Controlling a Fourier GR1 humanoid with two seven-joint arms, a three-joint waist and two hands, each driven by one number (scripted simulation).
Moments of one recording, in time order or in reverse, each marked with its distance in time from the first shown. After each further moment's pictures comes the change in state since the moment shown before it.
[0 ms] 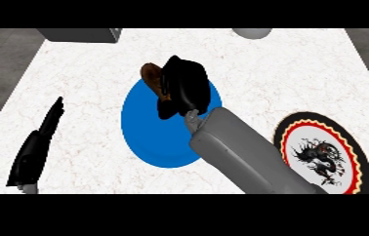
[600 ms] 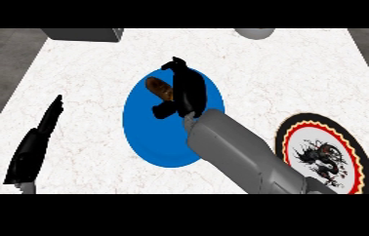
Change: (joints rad) left arm -0.012 0.006 0.014 -0.001 0.002 -0.028 0.006; right arm -0.057 0.000 0.148 0.262 -0.316 -0.390 -0.047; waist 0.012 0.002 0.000
